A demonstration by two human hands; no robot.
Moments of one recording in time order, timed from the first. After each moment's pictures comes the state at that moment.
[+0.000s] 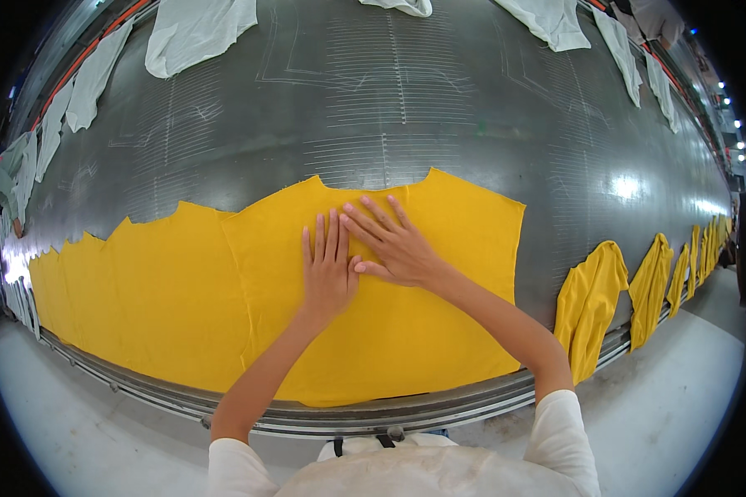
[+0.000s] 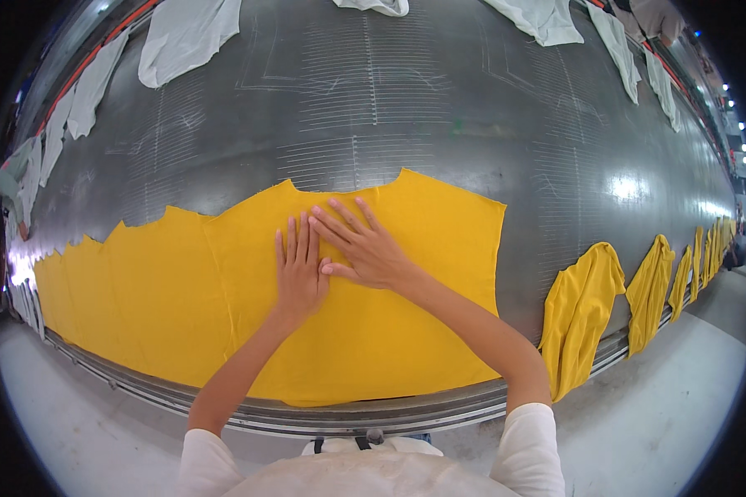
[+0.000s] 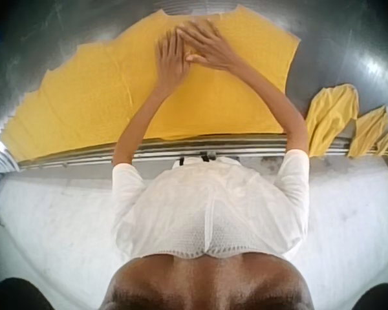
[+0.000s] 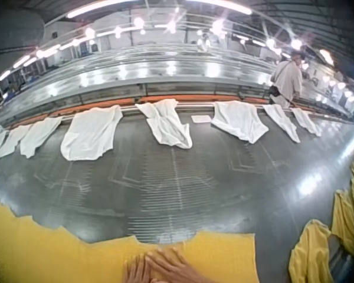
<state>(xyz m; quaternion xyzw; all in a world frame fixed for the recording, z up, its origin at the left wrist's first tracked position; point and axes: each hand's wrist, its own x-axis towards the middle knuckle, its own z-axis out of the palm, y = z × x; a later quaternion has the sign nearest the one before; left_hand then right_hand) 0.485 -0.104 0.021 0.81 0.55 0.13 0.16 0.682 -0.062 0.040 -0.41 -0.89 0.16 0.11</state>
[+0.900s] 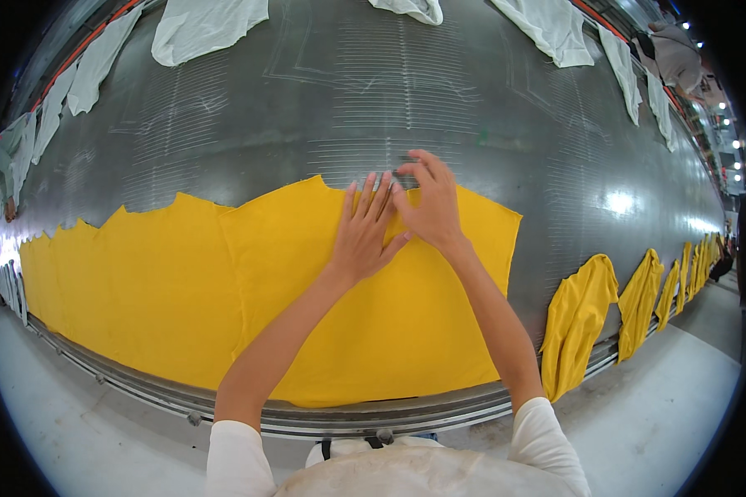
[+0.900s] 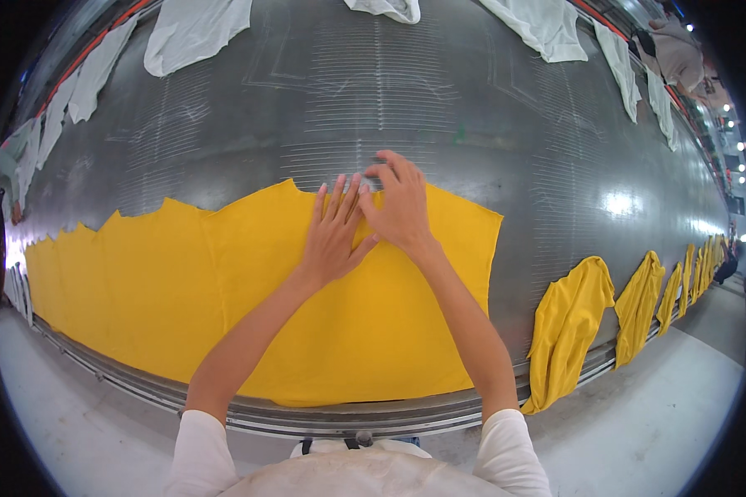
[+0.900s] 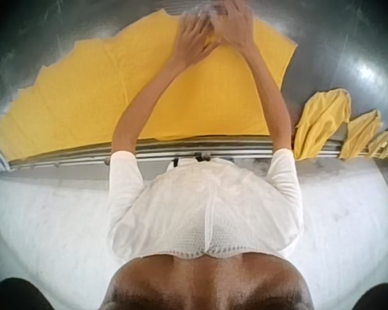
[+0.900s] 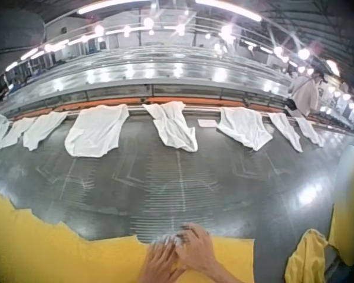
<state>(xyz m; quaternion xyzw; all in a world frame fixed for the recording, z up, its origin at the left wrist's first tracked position) 0.542 -0.039 0.028 0.86 0.47 0.16 0.15 0.712 -0.004 0.063 -0.60 -0.72 0.18 0.30</state>
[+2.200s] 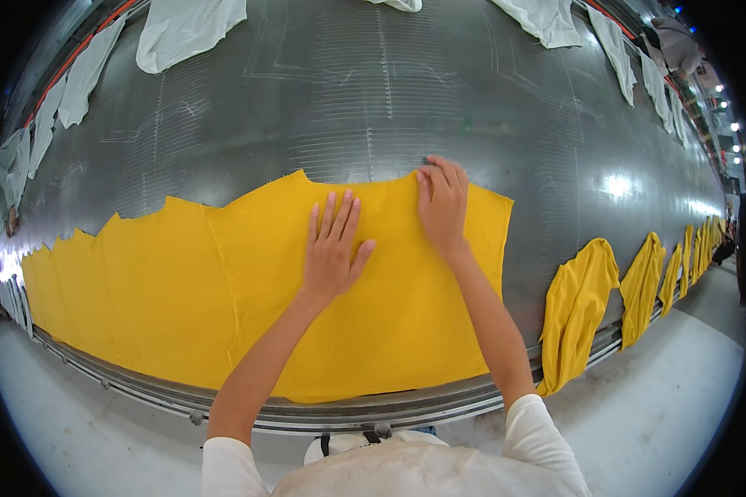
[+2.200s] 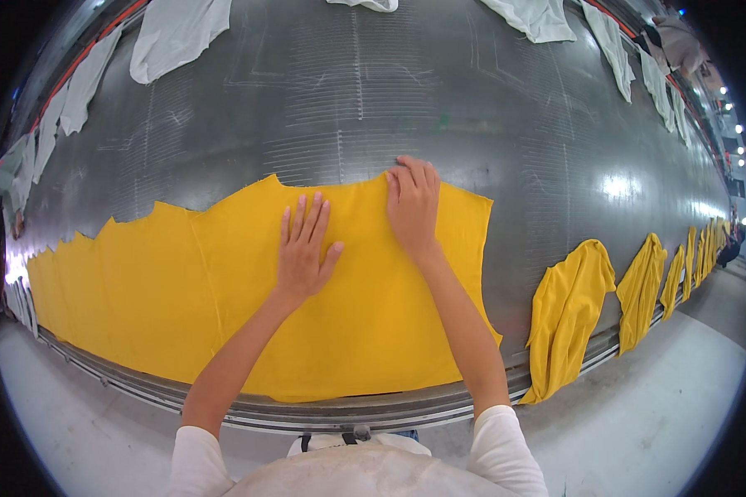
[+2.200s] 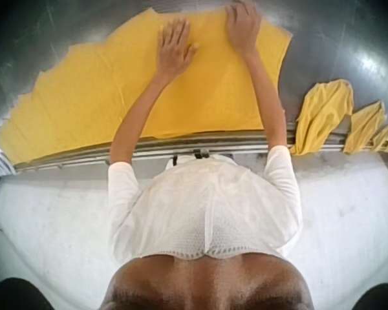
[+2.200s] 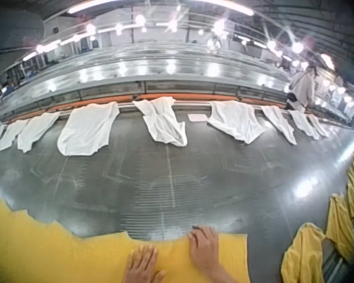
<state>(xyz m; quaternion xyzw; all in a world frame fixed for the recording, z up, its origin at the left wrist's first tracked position) 0.517 -0.082 0.031 0.83 0.51 0.15 0.17 0.748 -0.023 0.024 -0.63 -0.70 0.02 0.35</state>
